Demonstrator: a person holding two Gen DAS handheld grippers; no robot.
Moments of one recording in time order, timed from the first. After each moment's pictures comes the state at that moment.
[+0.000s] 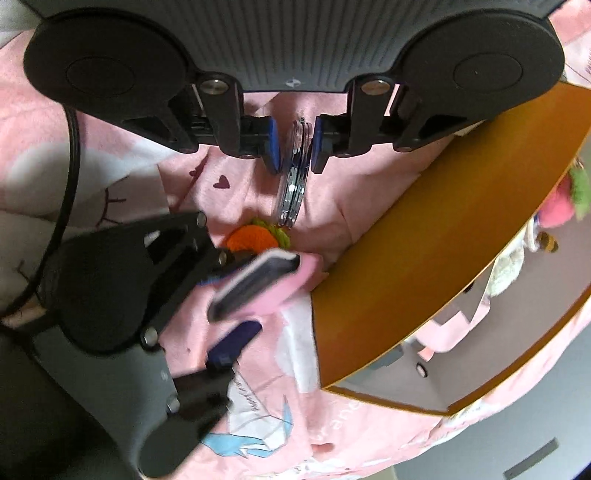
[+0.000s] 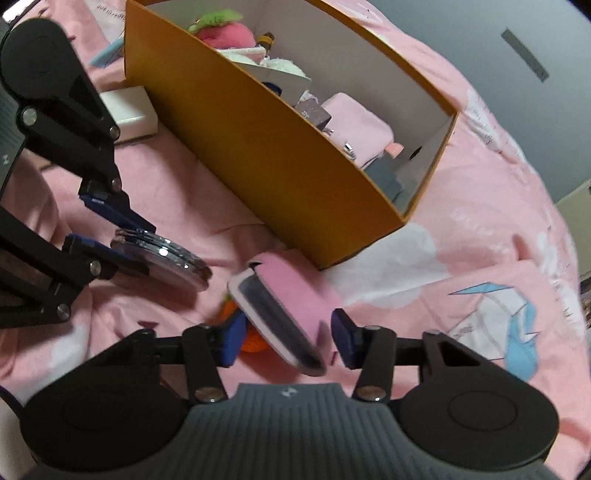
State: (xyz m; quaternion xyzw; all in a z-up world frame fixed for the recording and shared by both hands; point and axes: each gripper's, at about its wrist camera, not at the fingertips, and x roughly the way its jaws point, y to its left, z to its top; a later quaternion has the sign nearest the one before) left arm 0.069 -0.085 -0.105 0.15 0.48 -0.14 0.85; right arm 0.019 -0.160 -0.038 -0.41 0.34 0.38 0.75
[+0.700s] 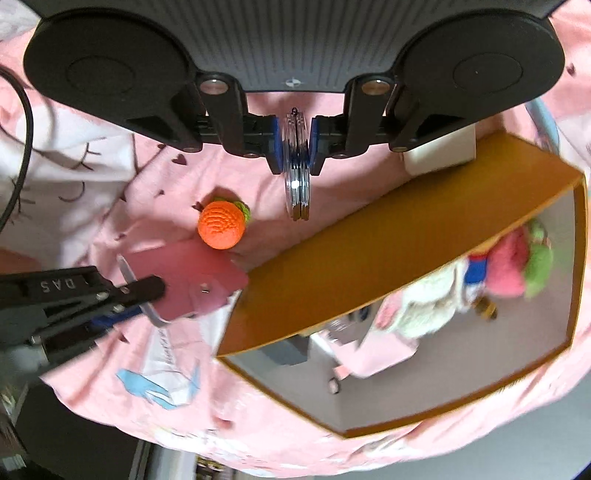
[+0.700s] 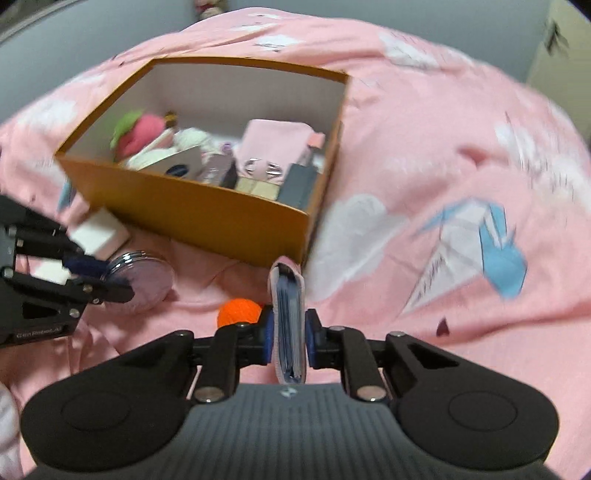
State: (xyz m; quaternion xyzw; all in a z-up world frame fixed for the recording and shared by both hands) left arm 0.073 -0.028 -0.082 0.00 0.49 -0.07 0.87; right arm 0.057 -0.207 0.006 -0.19 0.44 0.33 0.82
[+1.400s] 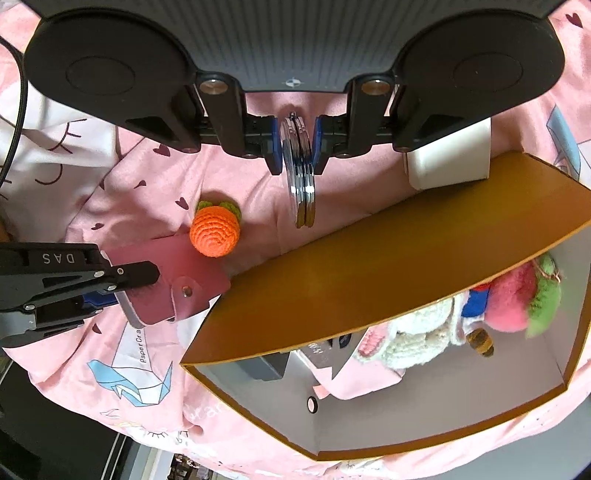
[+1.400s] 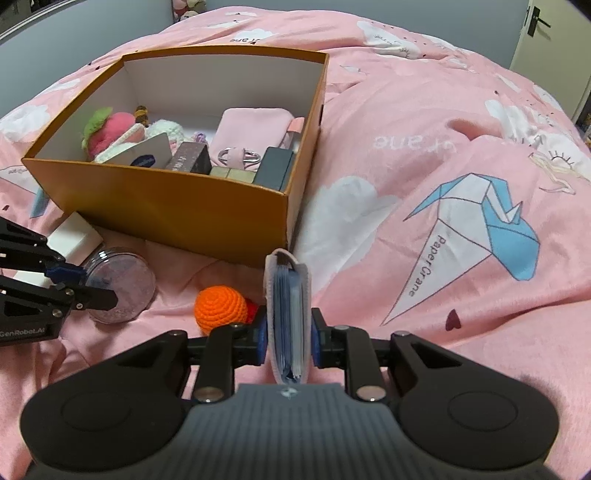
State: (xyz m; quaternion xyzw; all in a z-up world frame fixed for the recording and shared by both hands) left arm 0.082 -0.023 -0.102 -0.02 0.50 -0.05 0.87; right arm 0.062 -0.205 -0.017 -0.18 0.44 0.32 0.82
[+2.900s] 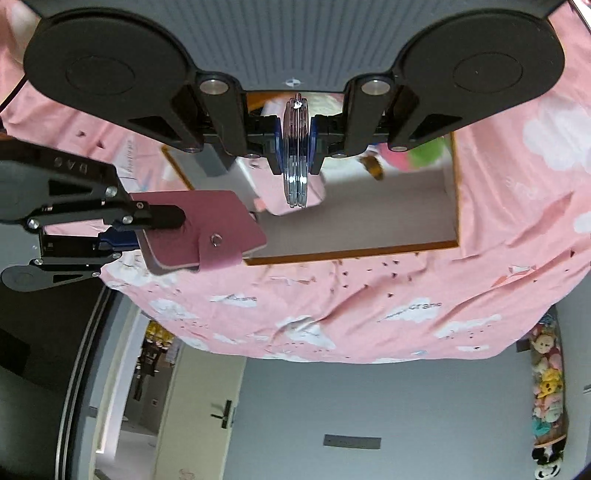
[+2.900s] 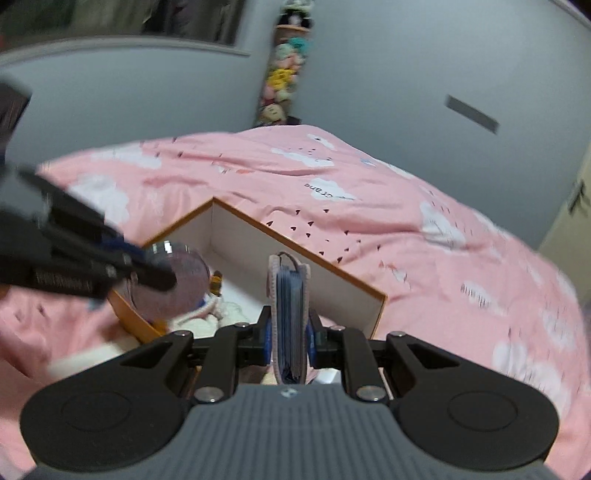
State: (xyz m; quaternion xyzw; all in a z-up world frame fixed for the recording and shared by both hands) left arm 0.090 0.050 0.022 -0.08 0.33 0.02 0.94; right arm 0.048 -0.118 0.107 -0.29 0.20 0.43 0.83
